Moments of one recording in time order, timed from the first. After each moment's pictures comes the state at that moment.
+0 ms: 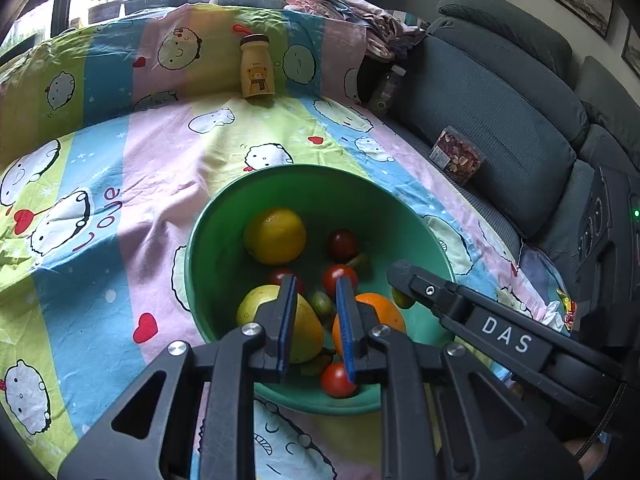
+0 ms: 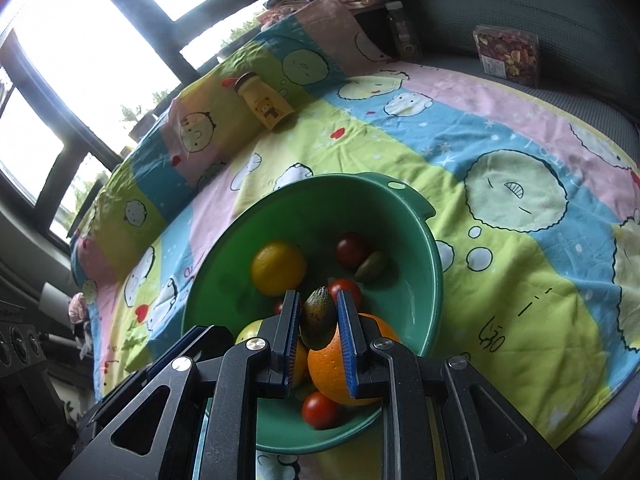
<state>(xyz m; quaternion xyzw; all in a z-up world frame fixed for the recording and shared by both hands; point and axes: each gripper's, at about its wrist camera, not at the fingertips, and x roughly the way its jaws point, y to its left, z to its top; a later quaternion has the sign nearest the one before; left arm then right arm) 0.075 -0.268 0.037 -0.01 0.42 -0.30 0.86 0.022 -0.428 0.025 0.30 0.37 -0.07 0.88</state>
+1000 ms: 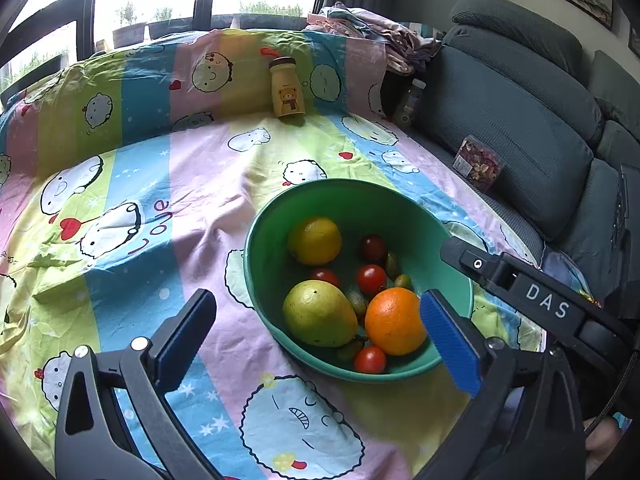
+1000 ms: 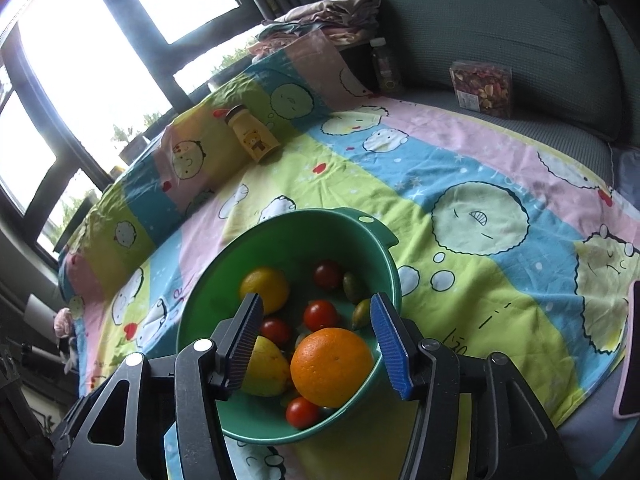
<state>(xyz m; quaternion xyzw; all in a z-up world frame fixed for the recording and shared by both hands) 0.053 -0.244 0.057 0.01 0.39 -0.25 0.89 0.000 -0.432 0.046 0.28 0.33 -0.12 0.89</state>
